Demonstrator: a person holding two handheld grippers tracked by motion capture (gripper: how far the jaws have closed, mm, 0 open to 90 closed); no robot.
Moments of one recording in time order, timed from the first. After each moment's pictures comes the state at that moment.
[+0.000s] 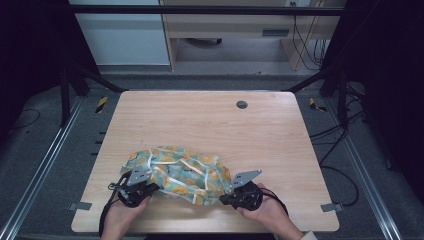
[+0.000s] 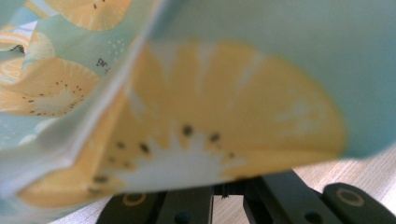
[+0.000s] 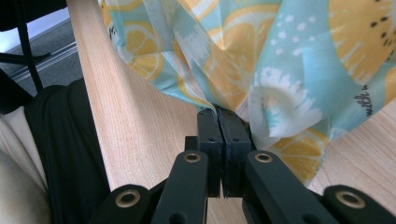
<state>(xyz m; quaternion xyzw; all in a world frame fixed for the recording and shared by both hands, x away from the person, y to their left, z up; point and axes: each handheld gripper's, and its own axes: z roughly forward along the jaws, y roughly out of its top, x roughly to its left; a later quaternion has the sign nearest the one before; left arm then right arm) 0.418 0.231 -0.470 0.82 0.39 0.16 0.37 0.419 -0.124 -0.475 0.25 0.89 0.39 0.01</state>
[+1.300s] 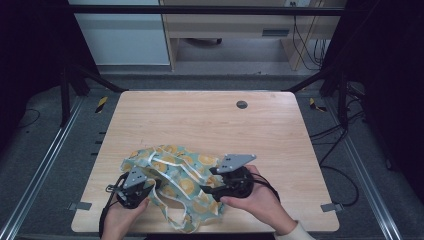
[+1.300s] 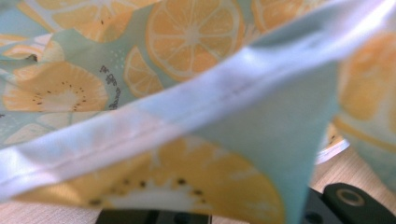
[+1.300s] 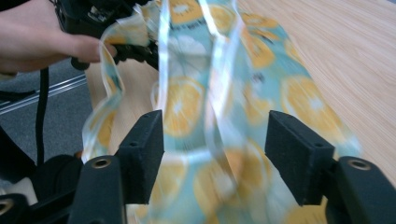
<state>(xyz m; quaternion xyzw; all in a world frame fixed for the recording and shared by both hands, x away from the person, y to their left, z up) 0.411 0.233 -0.464 0.81 0.39 0.17 0.40 0.421 -0.078 -0.389 0.22 0.86 0.45 0.08</state>
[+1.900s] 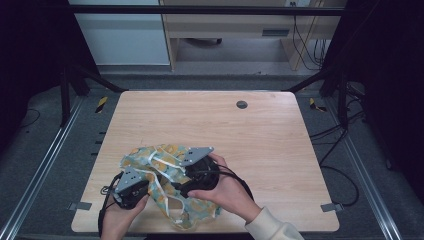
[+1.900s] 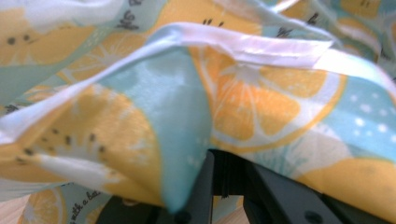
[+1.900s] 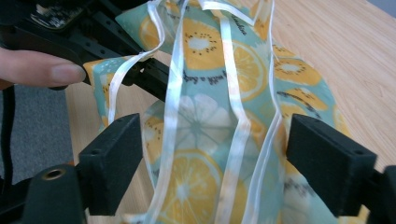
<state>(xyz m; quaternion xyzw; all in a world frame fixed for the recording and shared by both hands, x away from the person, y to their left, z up) 0.403 0.235 -0.450 0.78 0.36 0.20 0.47 0.441 0.000 -0.388 0.19 0.88 0.42 0.11</state>
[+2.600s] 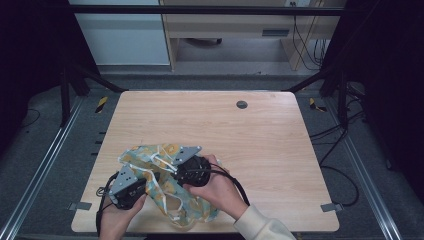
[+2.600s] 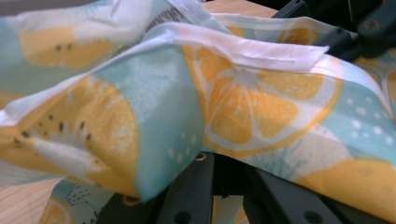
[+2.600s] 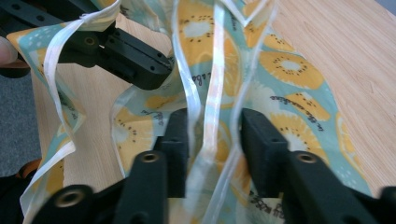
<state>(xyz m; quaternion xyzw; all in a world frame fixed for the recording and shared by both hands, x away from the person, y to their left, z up) 0.399 0.237 -0.442 0.77 0.35 0.21 0.49 0.451 0.015 -0.395 0.19 0.89 0.38 0.13</state>
